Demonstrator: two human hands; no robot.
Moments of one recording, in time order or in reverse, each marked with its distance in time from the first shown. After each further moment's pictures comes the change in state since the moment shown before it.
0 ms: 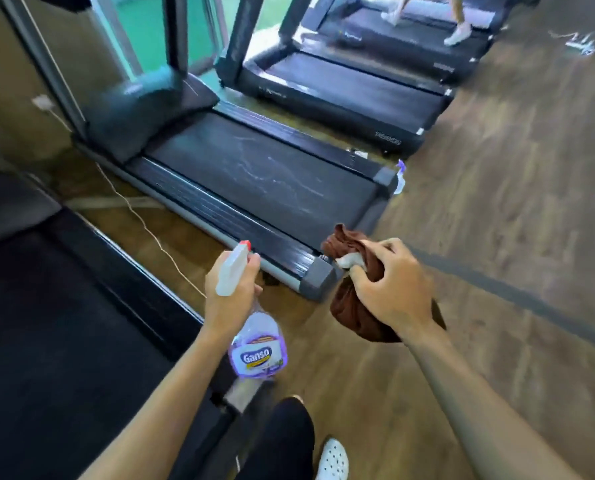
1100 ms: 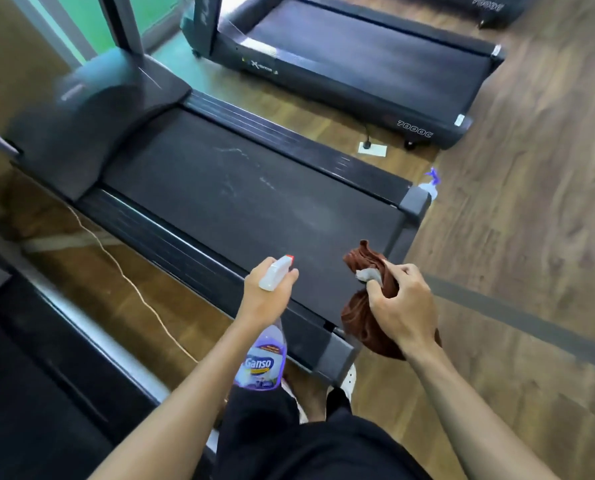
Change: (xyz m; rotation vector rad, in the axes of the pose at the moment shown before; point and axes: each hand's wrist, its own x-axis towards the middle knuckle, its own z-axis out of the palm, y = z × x) left_hand 0.506 -0.034 0.223 0.273 -0.258 -0.282; right_hand 0.469 0.078 0.202 0.093 -0.072 0.340
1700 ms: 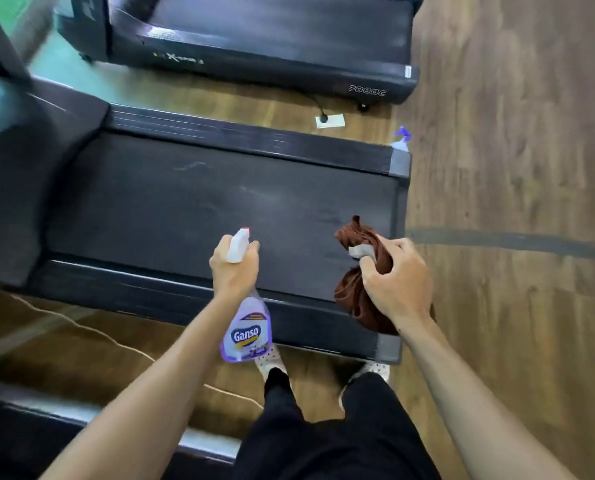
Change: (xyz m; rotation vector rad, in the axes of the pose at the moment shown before) left_hand 0.243 -0.010 -0.182 0.088 -0.075 -0.063; right_hand 0.028 -0.187 0.163 -0.083 0.217 0.270
